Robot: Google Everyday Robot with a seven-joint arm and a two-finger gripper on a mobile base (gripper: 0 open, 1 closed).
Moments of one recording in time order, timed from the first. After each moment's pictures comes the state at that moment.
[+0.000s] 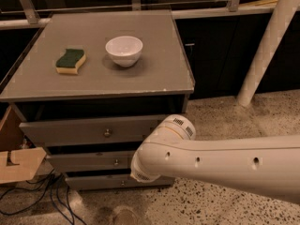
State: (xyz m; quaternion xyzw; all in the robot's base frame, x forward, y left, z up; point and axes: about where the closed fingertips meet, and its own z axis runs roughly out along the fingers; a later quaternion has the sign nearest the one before) arm 0.432 0.028 0.637 -0.56 0.80 0.05 0.19
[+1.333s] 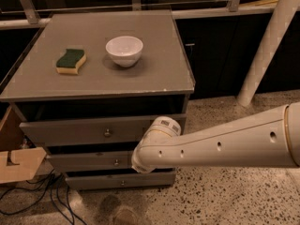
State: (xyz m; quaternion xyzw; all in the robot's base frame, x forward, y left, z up) arm 0.495 0.029 0.566 -0.55 0.81 0.03 0.20
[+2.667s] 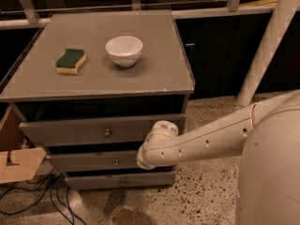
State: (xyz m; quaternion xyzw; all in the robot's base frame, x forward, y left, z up) arm 0.541 0.016 0.505 -0.52 0.83 0.02 0.20
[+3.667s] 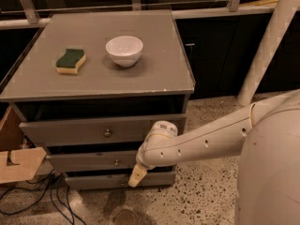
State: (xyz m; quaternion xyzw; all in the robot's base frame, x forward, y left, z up) arm 0.541 0.016 0.505 -0.52 0.83 0.02 0.20
